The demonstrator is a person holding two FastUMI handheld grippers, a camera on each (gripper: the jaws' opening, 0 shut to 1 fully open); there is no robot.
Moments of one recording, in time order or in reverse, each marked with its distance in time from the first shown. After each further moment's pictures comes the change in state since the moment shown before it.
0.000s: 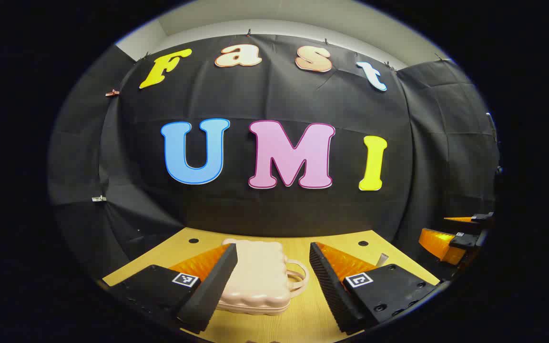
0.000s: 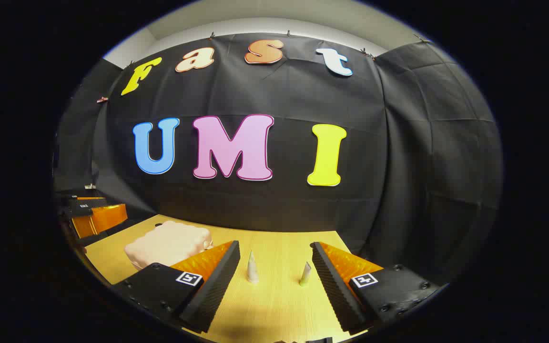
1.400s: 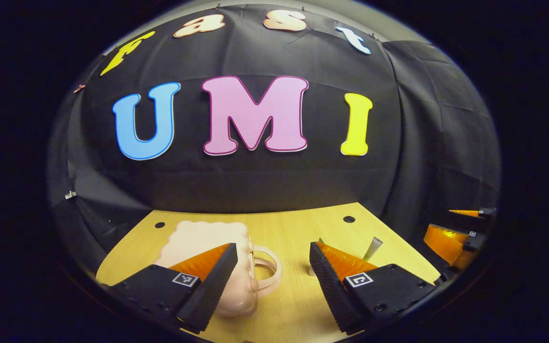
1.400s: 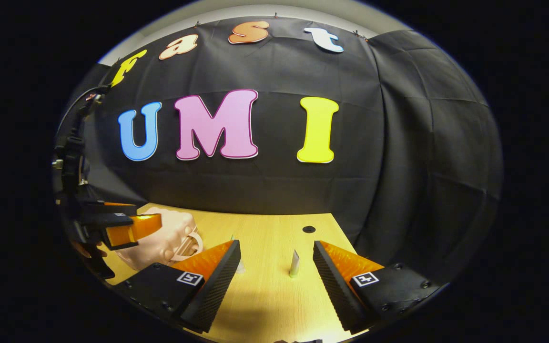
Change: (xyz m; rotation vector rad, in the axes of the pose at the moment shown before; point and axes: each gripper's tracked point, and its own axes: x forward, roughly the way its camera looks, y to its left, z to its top) left arm 0.119 -0.087 -0.072 0.070 0.233 -0.104; right arm 0.046 -0.042 -0.052 0.000 0.131 -0.013
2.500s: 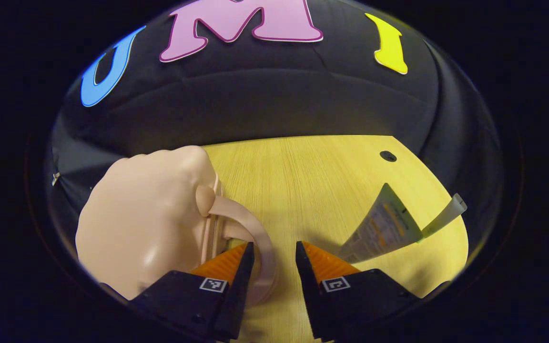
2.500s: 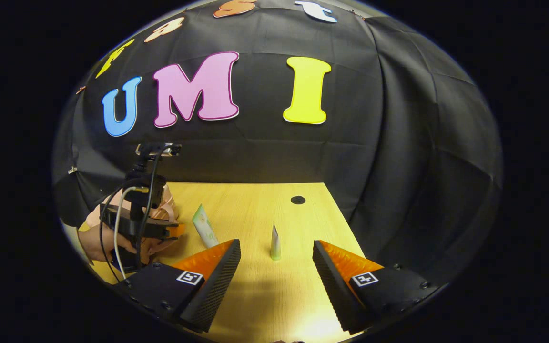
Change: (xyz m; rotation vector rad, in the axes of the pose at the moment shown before) left arm 0.180 -0.003 -0.150 0.013 0.410 0.096; right arm 0.043 -0.045 -0.068 0.028 0.207 -0.028
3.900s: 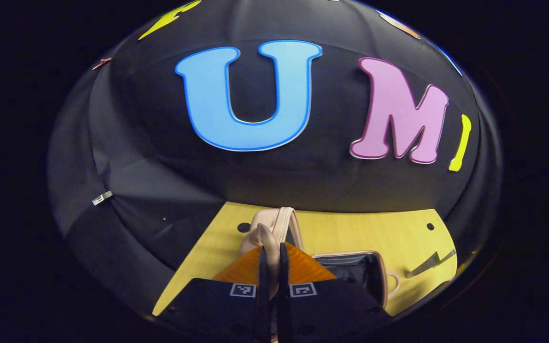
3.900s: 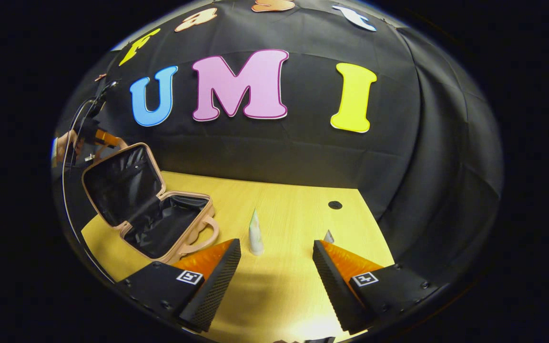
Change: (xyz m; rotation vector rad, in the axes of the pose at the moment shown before) left arm -0.157 0.435 0.131 -0.203 -0.242 0.151; right arm -0.012 0.100 0.014 -0.071 0.018 0.113
